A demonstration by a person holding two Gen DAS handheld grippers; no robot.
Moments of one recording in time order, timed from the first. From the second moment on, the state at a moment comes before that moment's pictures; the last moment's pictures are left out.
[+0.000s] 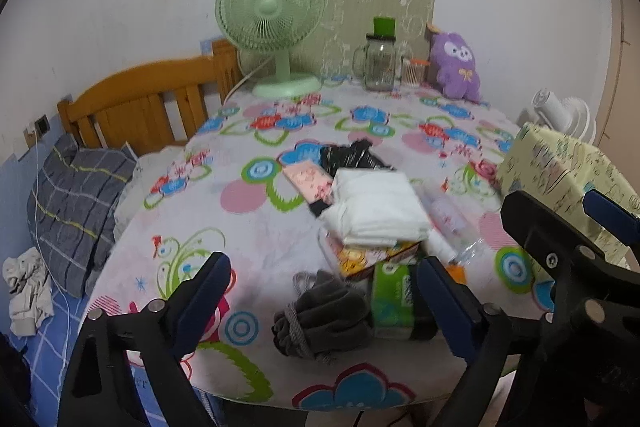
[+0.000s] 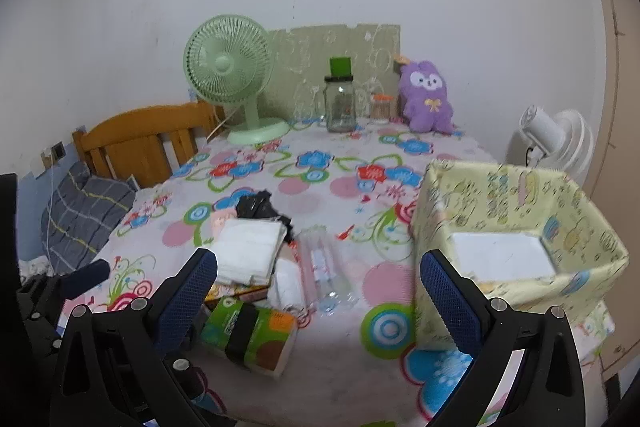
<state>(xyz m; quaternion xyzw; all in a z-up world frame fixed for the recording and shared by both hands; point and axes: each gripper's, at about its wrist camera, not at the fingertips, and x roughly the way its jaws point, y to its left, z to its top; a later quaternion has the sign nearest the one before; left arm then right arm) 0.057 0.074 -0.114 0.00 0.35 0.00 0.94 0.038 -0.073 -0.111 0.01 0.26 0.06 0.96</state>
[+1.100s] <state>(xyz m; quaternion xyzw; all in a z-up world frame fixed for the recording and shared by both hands) 0.069 0.097 -0.159 0.02 0.40 -0.04 0.92 0.083 -0.023 -0.183 0.01 0.38 0.06 0.92</state>
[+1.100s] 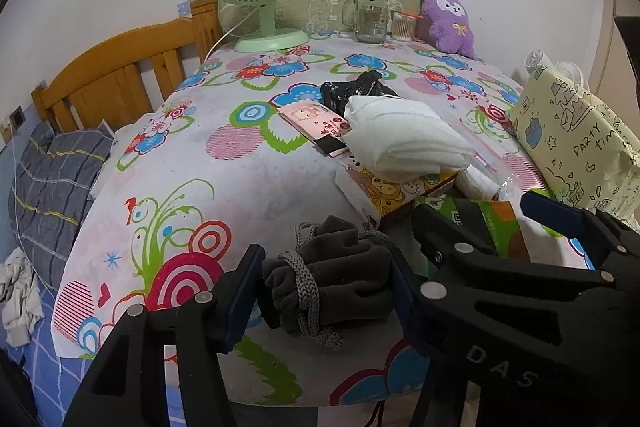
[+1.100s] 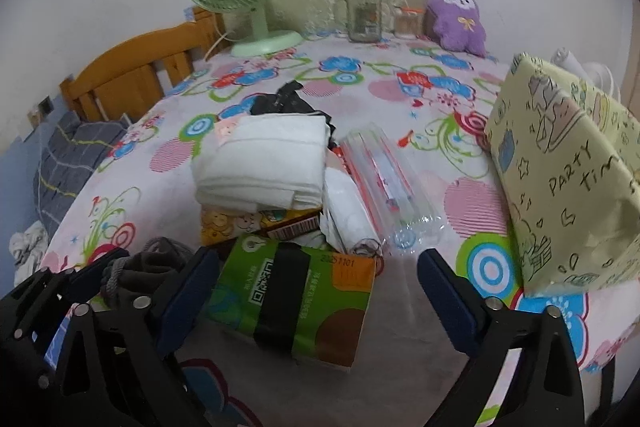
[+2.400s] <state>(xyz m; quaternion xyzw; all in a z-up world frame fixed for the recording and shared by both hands) 0.082 0.064 -0.135 0.01 0.38 -0.06 0.92 0.080 -0.046 -0.153 0.03 0.36 0.07 0.93</state>
